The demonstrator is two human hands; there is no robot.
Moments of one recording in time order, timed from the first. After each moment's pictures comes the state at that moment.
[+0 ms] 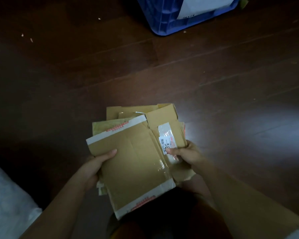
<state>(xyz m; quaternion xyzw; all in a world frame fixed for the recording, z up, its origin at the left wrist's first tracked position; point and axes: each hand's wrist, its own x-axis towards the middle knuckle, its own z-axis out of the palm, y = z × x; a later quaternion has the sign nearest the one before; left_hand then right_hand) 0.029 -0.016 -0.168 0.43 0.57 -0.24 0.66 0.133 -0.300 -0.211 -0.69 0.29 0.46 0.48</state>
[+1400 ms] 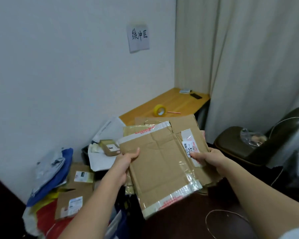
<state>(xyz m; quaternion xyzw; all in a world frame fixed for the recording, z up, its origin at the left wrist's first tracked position) 0.592 -0.411 0.760 0.61 0.09 -0.19 0.77 0.515 -0.705 0.769 -0.72 0.29 0.03 0.63</state>
